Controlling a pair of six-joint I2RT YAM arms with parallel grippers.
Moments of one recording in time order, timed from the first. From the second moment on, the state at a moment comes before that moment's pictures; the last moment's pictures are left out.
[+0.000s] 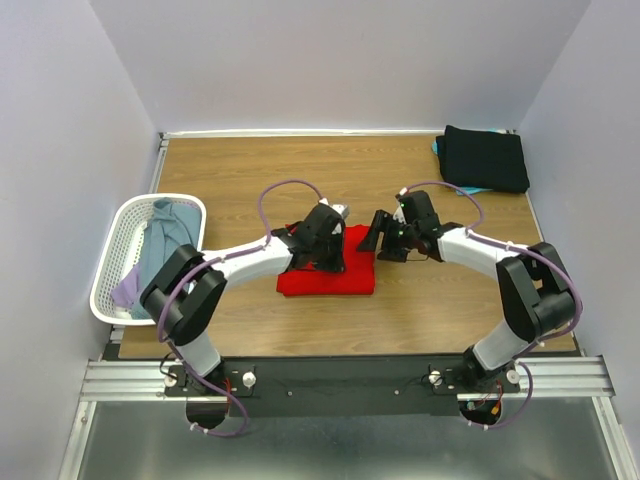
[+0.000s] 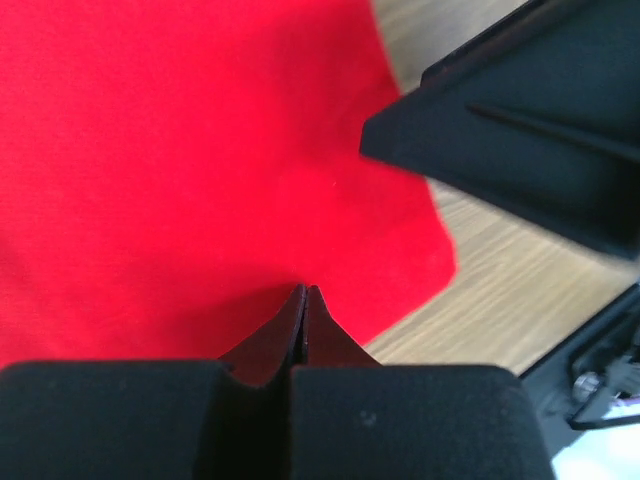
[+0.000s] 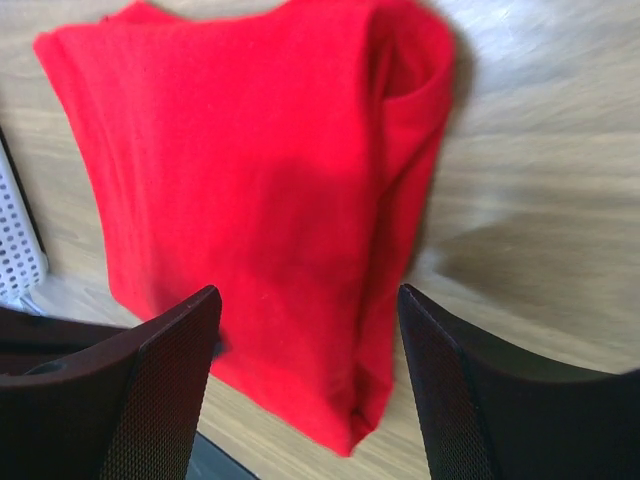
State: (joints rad) left arm -0.77 1.66 1.01 -0.21 0.15 -0.58; right arm 0.42 1.61 0.86 -0.11 -0.31 0.68
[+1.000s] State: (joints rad) left arm -0.81 1.71 1.00 -0.16 0.14 -0.61; right arm 0.55 1.73 0.88 -0.02 -0.15 0.78
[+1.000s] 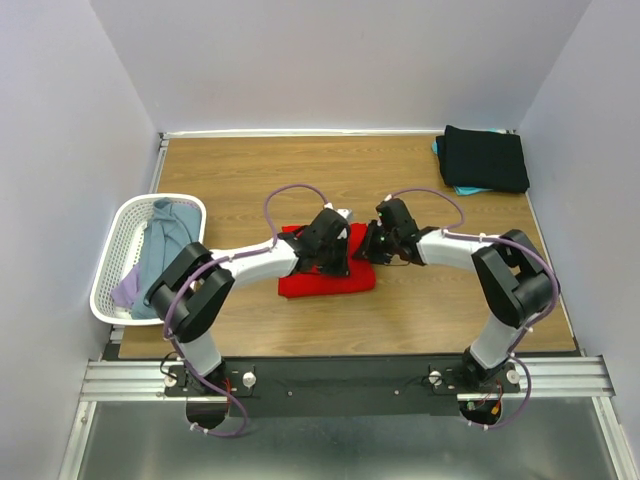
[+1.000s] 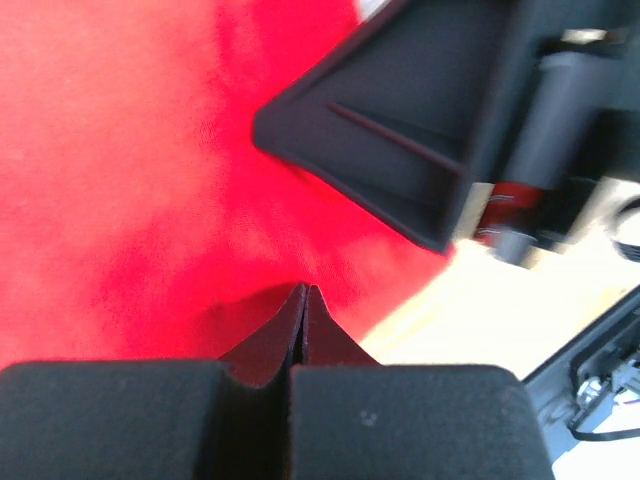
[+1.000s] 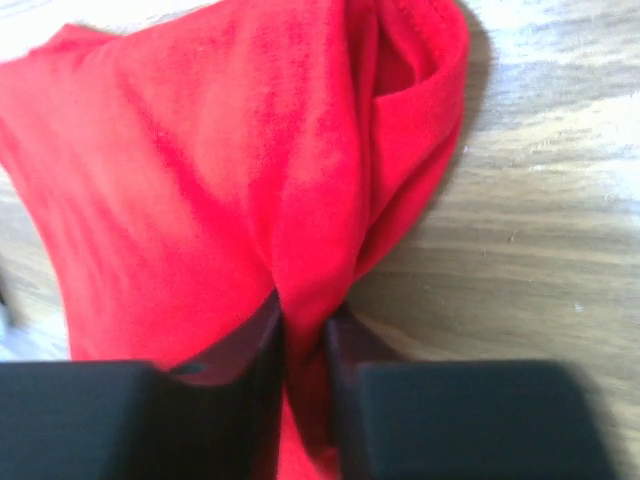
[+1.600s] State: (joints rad) left arm -0.65 1.44 1.23 -0.37 0.14 -0.49; right arm 0.55 1.83 1.10 -0.18 0.12 0.61
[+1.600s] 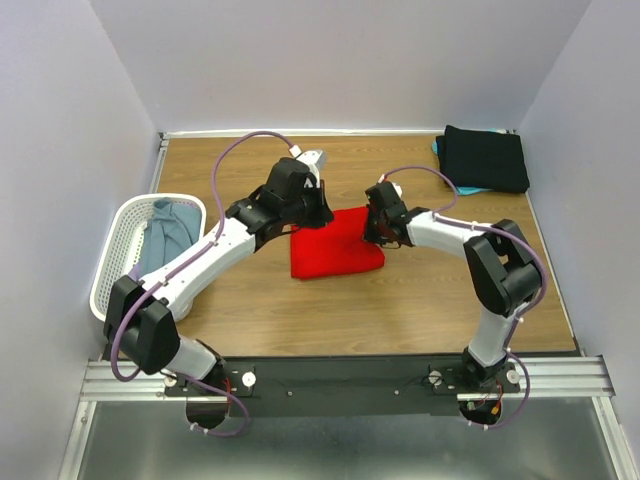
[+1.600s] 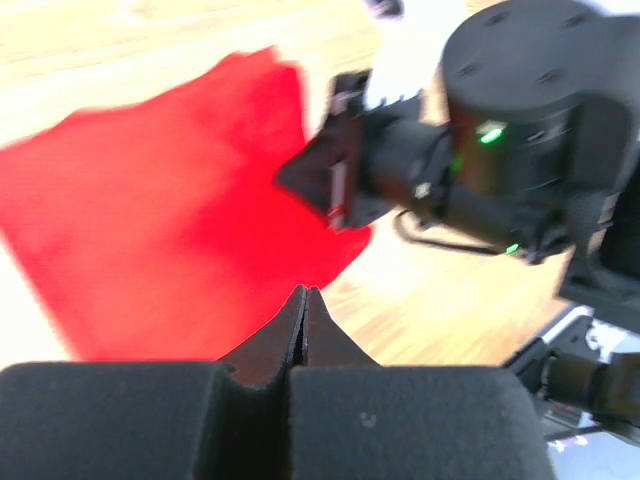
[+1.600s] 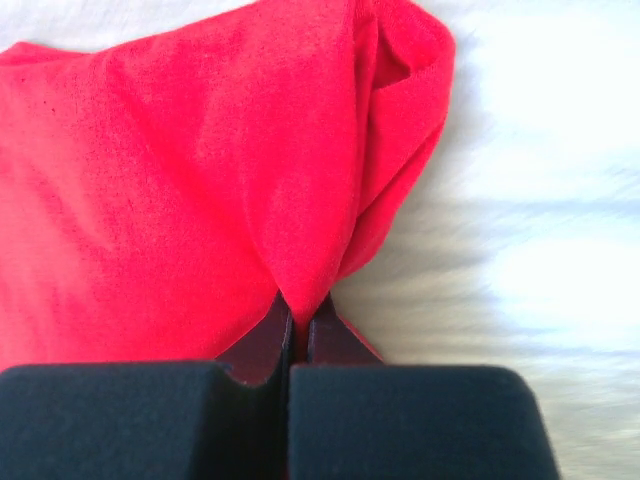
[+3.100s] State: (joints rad) left arm -0.56 1.47 1.27 -0.47 0.16 -0.41; right arm 0.11 2.13 1.99 -0.36 0.30 -0.27
